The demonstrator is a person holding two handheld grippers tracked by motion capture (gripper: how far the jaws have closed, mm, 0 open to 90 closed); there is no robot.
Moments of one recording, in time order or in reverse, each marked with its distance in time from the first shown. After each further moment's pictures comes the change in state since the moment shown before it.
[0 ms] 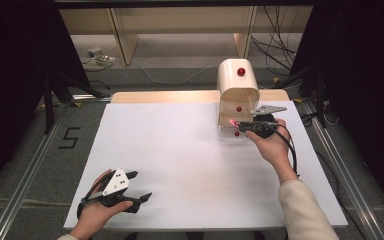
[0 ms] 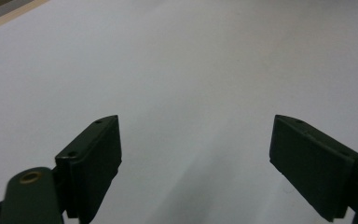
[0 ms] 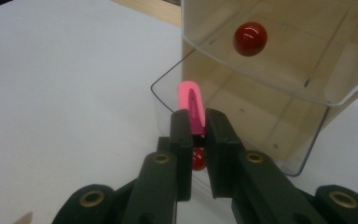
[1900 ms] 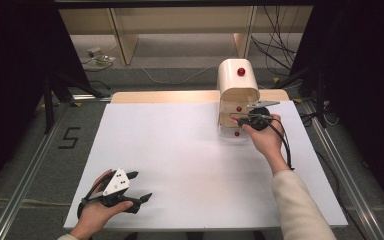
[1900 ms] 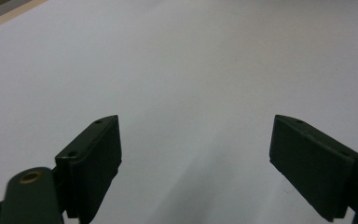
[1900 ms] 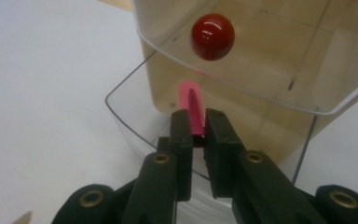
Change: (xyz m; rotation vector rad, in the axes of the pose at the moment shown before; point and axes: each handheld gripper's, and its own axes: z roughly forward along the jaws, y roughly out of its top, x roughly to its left) left arm 0.000 0.000 0.001 0.001 -0.008 0.004; right arm -0.014 0.007 0.029 0.051 -0.064 0.066
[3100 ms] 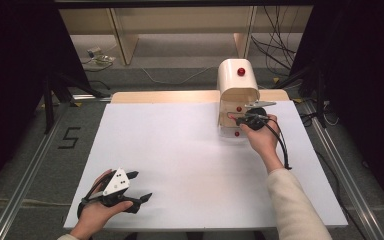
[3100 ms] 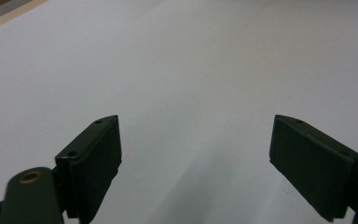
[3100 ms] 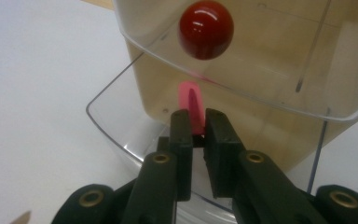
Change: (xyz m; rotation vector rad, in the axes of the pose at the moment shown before) left arm 0.000 0.000 0.000 -0.001 -0.002 0.001; right arm -0.001 -0.002 0.016 -0.010 -0.026 0.019
